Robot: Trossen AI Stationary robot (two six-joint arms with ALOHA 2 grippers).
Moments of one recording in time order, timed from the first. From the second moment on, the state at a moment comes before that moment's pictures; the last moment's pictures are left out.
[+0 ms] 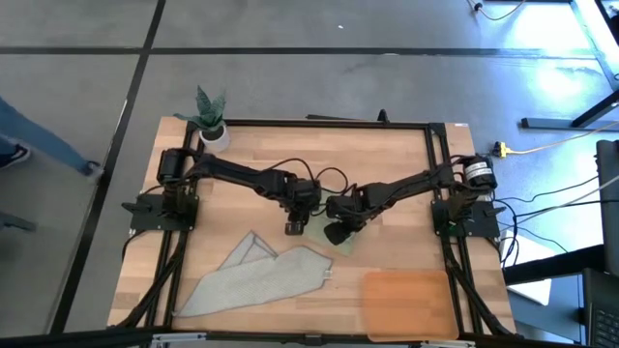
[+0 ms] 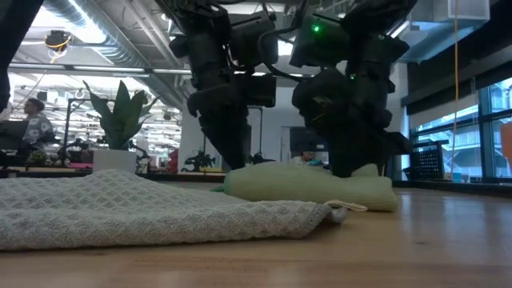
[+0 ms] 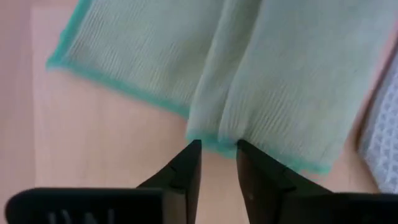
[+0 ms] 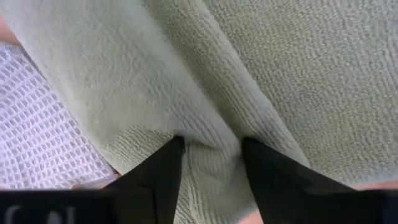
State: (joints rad) left arm 0.05 1.90 1.26 -0.56 0.04 0.02; right arm 0.07 1.81 1.07 -0.55 -0.19 1.04
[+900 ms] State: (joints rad) left arm 0.13 1.80 1.51 -0.97 0.10 0.02; right arm 0.03 1.66 1.07 -0.64 -0.11 1.06
